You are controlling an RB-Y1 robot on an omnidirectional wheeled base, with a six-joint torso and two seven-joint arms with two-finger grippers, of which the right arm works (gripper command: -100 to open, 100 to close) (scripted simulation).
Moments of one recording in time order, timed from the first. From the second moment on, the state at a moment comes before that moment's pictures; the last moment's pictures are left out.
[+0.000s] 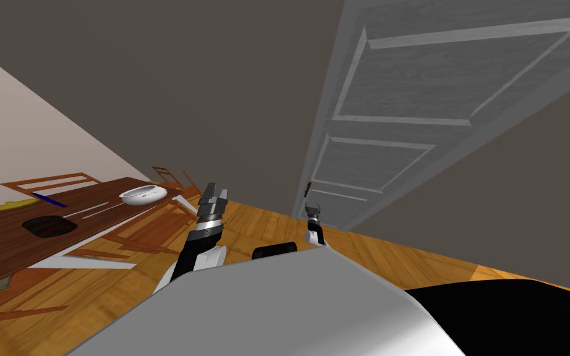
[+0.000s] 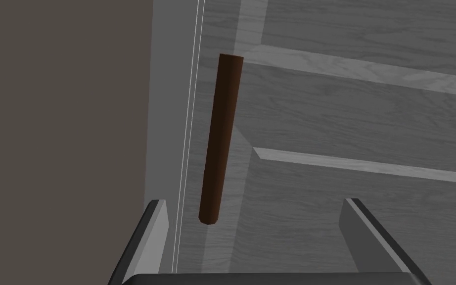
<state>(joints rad) 0.08 -0.17 0.11 -1.03 -0.70 -0.81 -1.01</state>
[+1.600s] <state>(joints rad) 0.06 -0.29 0.14 -0.79 -0.81 -0.88 -1.30</state>
